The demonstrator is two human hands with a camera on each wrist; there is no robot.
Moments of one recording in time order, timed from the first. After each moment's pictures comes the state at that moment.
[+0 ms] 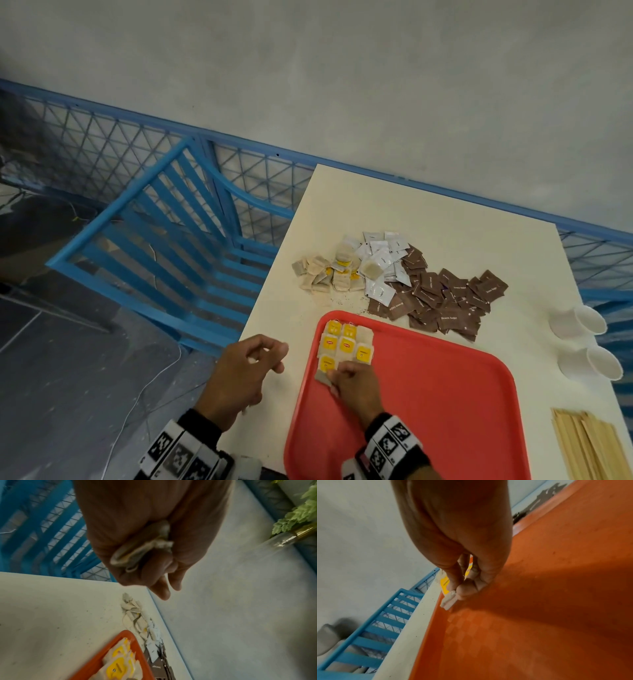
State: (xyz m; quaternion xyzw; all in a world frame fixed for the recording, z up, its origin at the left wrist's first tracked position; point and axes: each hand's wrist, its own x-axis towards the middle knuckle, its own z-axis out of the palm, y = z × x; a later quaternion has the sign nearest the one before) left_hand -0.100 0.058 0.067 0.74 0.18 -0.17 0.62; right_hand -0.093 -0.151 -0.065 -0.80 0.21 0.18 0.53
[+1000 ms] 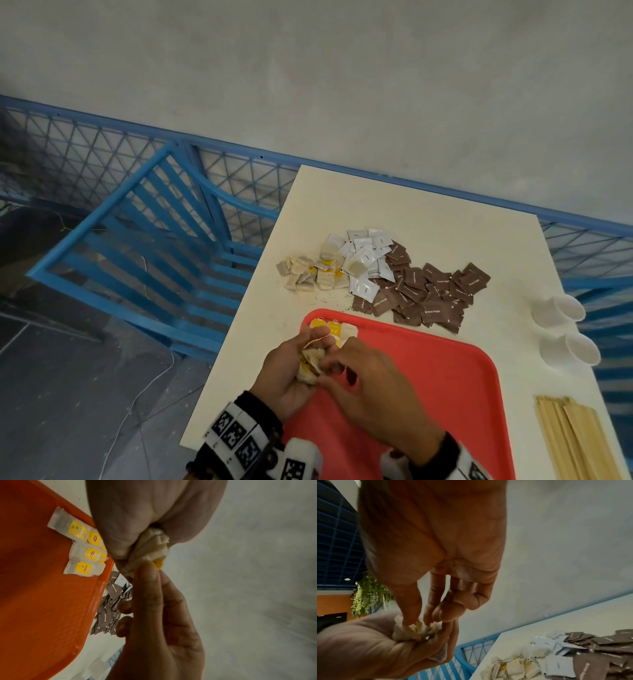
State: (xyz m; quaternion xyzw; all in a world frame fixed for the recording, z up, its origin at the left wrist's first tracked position) left_hand -0.079 -0.041 0.071 0.27 0.32 -0.30 0.86; right_hand -0.113 -0.189 0.084 -0.91 -0.19 0.04 0.35
